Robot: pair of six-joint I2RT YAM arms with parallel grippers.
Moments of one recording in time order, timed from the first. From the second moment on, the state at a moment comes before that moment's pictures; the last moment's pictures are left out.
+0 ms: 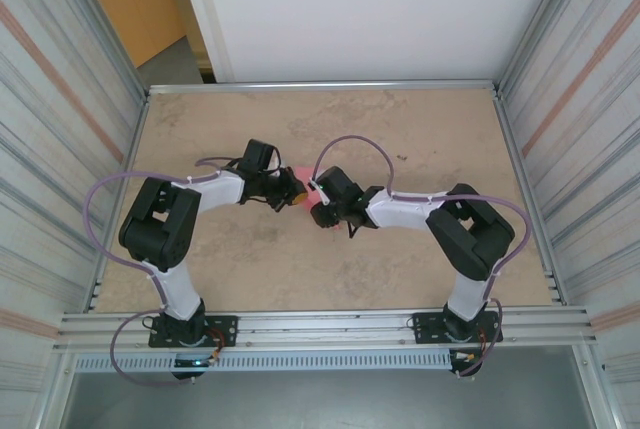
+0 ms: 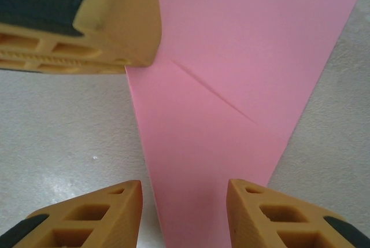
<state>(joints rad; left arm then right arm) -0.42 1.79 0.98 -0.12 0.60 -1.06 0.83 1.79 0.99 -0.14 0.08 0.17</state>
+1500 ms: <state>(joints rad) -0.31 1.73 1.00 -0.25 0.59 -1.01 0.85 1.83 1.00 -0.11 0.13 0.10</state>
